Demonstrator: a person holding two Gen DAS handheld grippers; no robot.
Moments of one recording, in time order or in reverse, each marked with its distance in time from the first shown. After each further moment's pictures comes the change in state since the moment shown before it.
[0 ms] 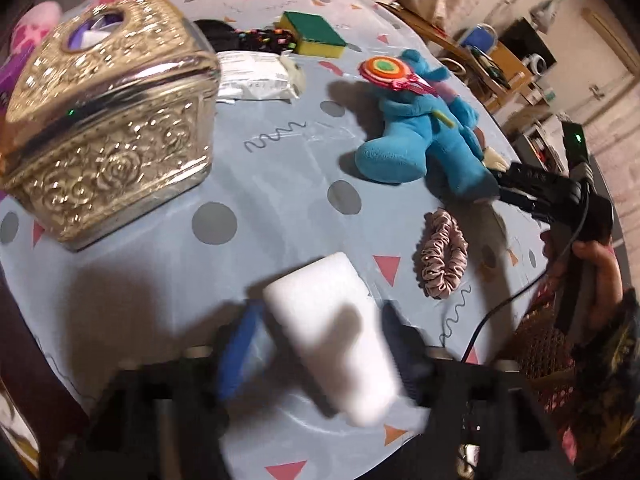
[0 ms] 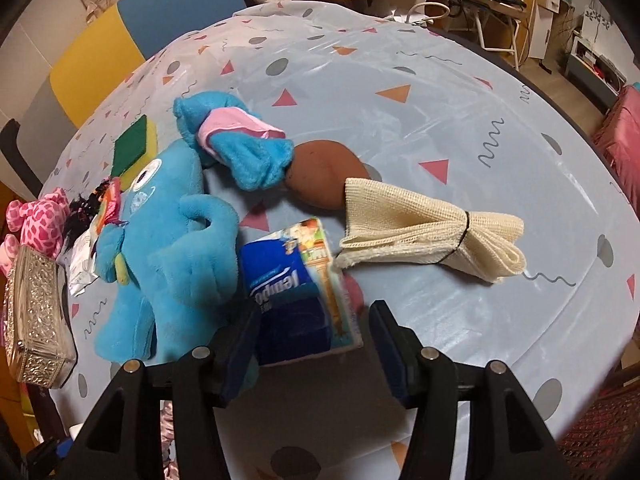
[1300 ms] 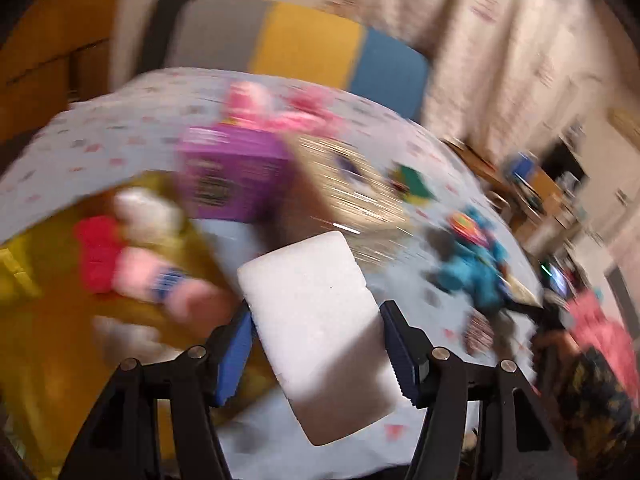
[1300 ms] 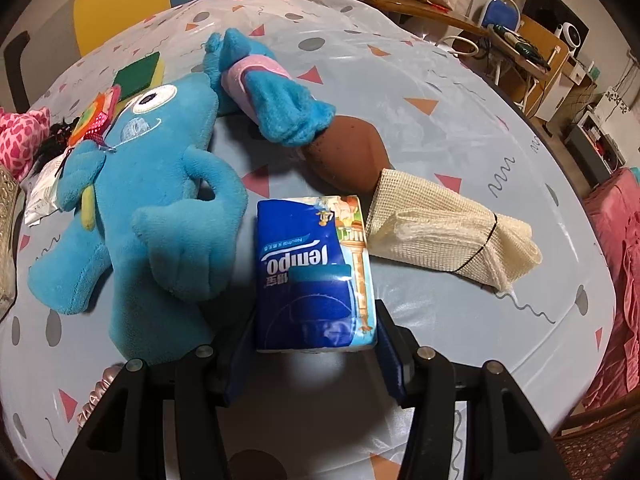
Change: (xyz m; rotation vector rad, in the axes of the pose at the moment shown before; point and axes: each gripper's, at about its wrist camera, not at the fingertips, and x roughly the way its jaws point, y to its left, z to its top) left arm -0.175 0.123 -0.070 -0.231 -0.451 0.173; right arm 0.012 0.030 -0.026 -0.236 0.001 -0.176
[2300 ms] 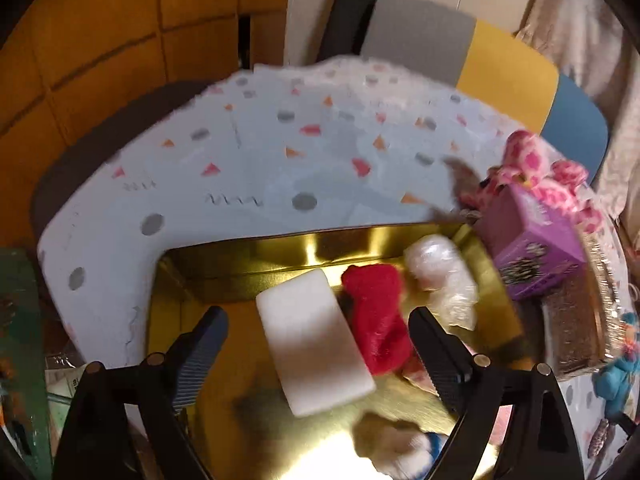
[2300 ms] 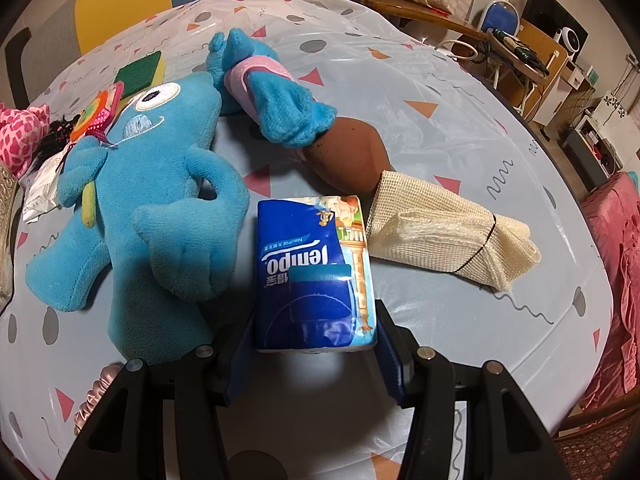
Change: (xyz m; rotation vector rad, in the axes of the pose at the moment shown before) left arm 0.019 0.180 0.042 -0.267 -0.013 0.474; right arm -0.001 0.006 -0.001 -0.010 -0.009 -0.012
